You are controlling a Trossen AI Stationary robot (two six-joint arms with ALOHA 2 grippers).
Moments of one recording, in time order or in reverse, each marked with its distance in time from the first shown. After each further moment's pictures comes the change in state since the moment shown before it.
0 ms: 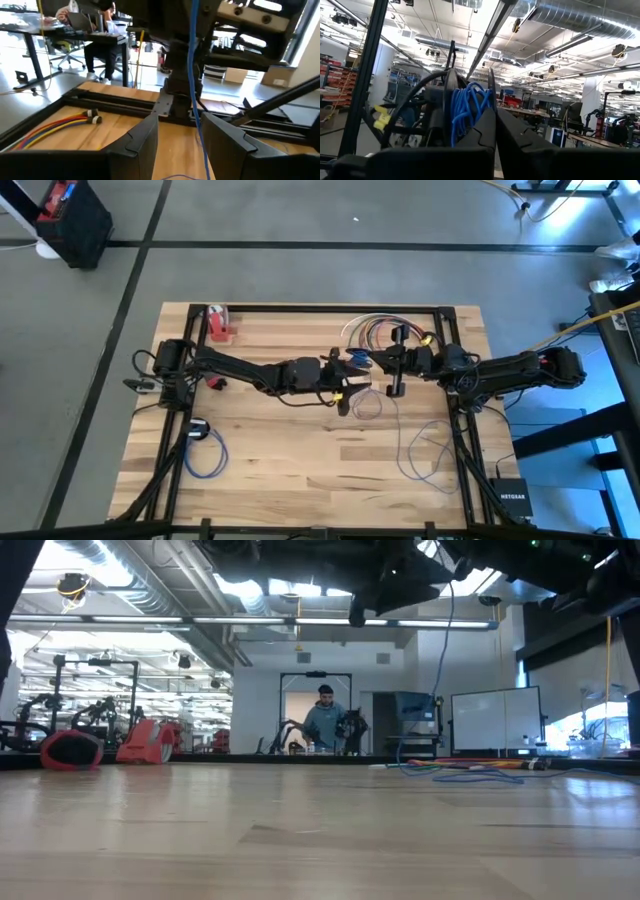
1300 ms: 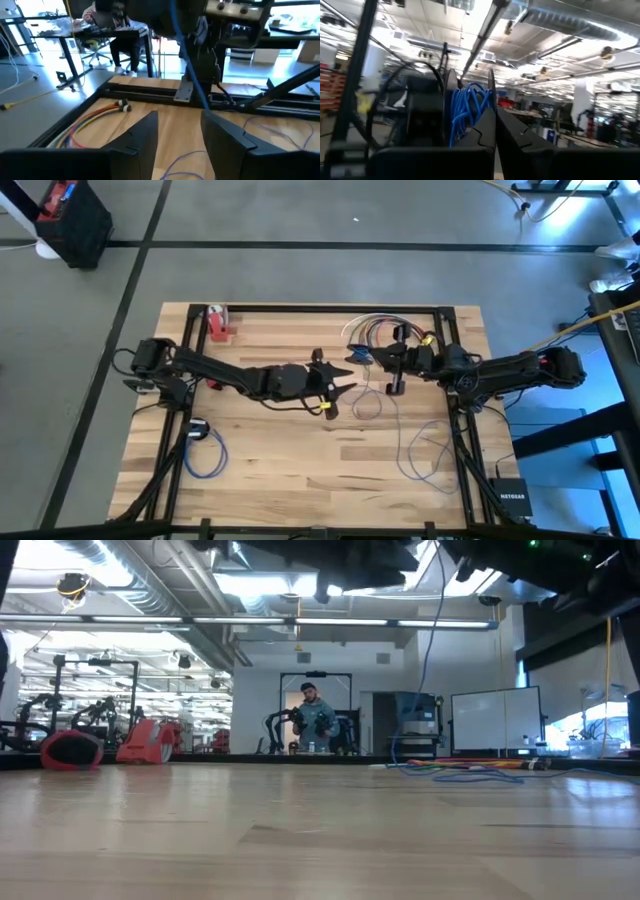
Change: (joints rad) left arm -0.071 -0.156 -0.083 -0.135 -0.203 0.094; right arm 0.001 0.000 -0.005 0.023 0.026 -0.003
